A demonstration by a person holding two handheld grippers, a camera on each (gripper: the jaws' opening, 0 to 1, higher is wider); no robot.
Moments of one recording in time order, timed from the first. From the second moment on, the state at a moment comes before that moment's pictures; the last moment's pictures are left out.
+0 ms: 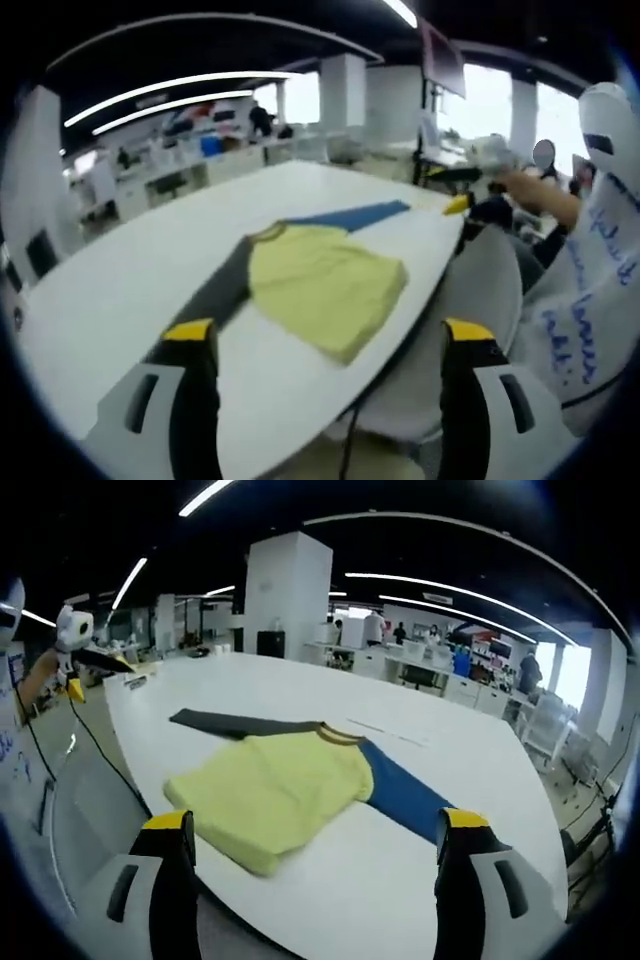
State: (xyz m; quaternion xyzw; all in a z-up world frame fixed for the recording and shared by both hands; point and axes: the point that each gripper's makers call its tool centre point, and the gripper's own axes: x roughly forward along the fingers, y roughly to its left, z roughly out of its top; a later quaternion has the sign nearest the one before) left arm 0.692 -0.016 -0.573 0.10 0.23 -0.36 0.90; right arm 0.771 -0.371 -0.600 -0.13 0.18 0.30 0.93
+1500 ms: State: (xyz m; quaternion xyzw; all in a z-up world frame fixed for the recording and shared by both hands) left arm 0.707 -0.076 -0.580 0.06 0.25 -0.27 0.93; right arm 0.805 -0.385 -0.606 -0.16 0.18 0.40 0.89
